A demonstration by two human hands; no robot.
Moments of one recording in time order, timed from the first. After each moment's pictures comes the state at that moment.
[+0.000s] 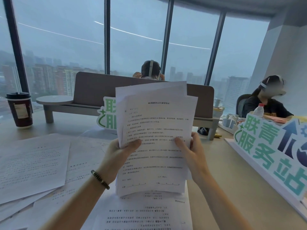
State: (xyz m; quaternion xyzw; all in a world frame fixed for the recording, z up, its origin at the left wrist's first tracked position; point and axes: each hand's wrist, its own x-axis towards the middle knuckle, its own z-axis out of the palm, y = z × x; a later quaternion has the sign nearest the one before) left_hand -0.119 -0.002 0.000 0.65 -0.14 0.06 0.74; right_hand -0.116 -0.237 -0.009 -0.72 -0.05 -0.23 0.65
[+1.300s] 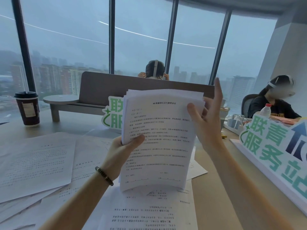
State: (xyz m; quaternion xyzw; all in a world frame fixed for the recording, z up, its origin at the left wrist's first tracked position) left_hand -0.113 0.002 0.002 0.64 -0.15 0.06 0.75; right_hand -0.114 -0.227 0.082 -0.70 -0.19 -0.42 0.54
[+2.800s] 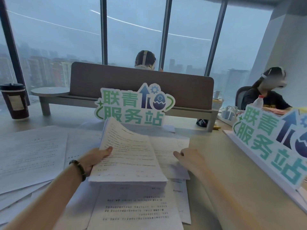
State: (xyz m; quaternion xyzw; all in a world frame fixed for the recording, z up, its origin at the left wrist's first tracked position) left_hand -0.058 0.063 -0.061 0.70 0.07 -0.15 0.70; right_hand -0.081 -0.268 -0.058 -0.98 0.12 -0.02 0.16
